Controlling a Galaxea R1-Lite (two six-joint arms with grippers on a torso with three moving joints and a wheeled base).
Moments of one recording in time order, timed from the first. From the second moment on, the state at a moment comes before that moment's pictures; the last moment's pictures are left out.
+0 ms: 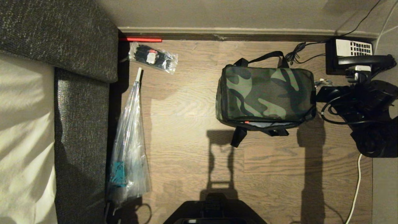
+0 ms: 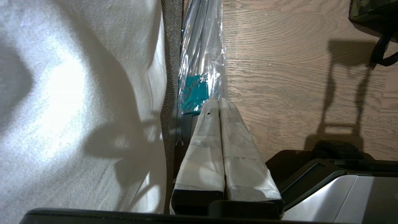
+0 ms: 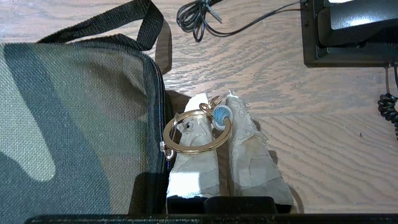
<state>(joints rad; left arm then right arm) 0.00 0.00 0.00 0.00 0.00 0.00 -0.11 2.03 -0.92 -1.39 0.01 0.01</state>
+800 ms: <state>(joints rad) 0.00 0.00 0.00 0.00 0.00 0.00 -0.11 2.02 -0.93 -1.39 0.01 0.04</state>
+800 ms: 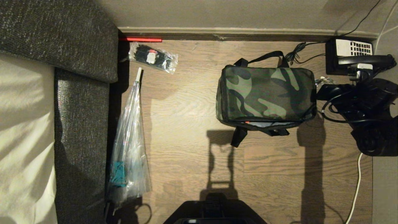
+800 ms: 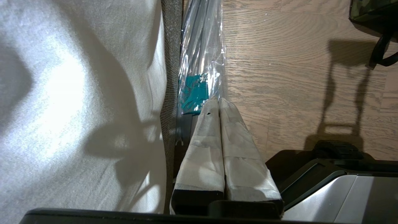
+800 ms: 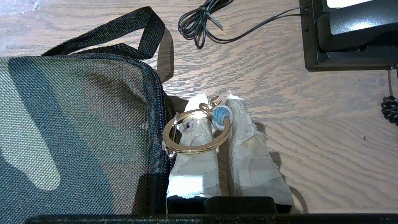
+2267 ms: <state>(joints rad) 0.00 0.00 0.00 0.00 0.00 0.00 -0.11 2.03 -0.98 -1.39 0.01 0.09</state>
